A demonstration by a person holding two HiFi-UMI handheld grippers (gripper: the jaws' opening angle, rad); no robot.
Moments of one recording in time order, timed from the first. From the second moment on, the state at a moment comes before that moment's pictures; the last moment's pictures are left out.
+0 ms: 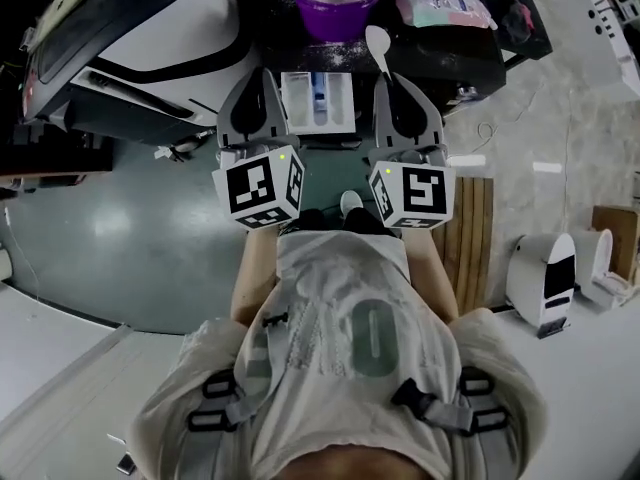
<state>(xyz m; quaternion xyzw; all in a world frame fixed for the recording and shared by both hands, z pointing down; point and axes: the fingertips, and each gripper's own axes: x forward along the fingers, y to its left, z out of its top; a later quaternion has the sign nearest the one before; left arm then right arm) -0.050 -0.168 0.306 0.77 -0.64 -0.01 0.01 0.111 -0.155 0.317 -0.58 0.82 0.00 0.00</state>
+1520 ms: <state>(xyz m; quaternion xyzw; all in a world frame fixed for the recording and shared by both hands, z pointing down) -0.037 -0.292 0.276 0.78 -0.62 0.00 -0.01 0.115 -0.282 0.288 -0.56 0.83 -0.03 0.00</state>
